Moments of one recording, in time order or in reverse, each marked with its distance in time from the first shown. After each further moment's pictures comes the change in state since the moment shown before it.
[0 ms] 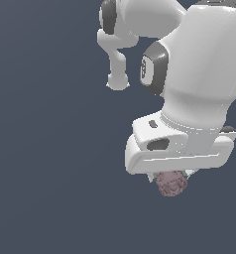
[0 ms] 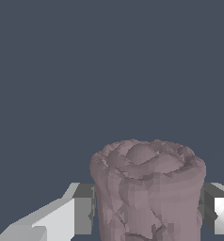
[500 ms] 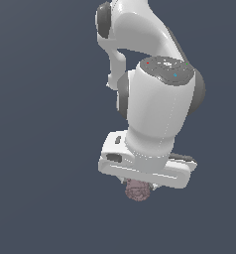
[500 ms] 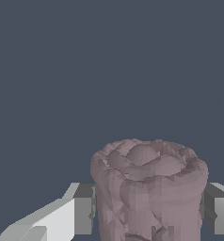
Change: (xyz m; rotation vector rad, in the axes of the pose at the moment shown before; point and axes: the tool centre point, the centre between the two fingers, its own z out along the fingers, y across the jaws) arm -0.023 0.061 0.056 -0.040 -0.062 0.284
